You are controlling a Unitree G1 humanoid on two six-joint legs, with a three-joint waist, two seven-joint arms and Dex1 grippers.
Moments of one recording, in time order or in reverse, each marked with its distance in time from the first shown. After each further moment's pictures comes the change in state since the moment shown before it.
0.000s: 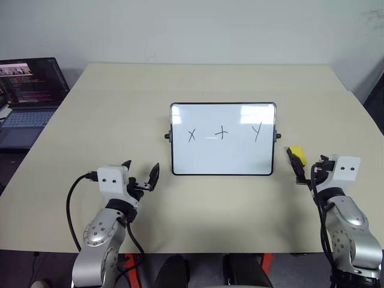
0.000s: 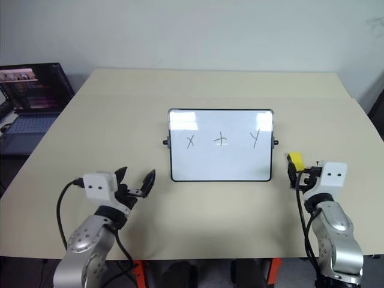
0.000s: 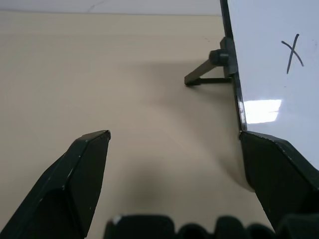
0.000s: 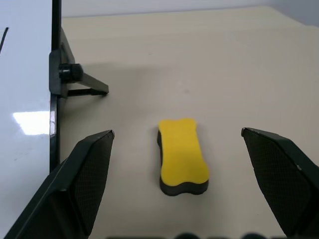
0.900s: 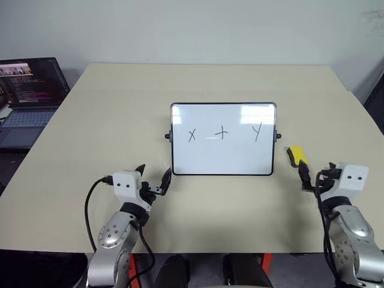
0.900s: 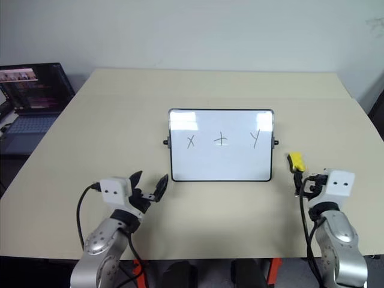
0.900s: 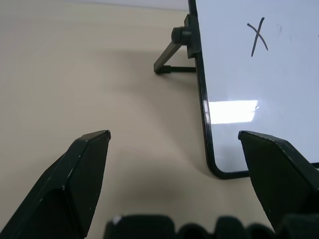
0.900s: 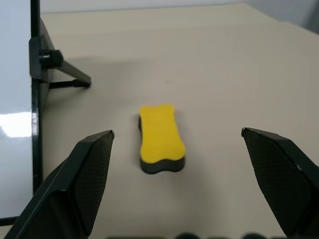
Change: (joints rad) left arm 0.027 -0.060 -0.096 0.076 0.021 -0.086 -0.020; right arm 0.097 -0.007 -0.039 -0.070 -0.002 -0.012 -0.041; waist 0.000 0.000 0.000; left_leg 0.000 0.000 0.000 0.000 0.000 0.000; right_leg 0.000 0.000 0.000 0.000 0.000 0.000
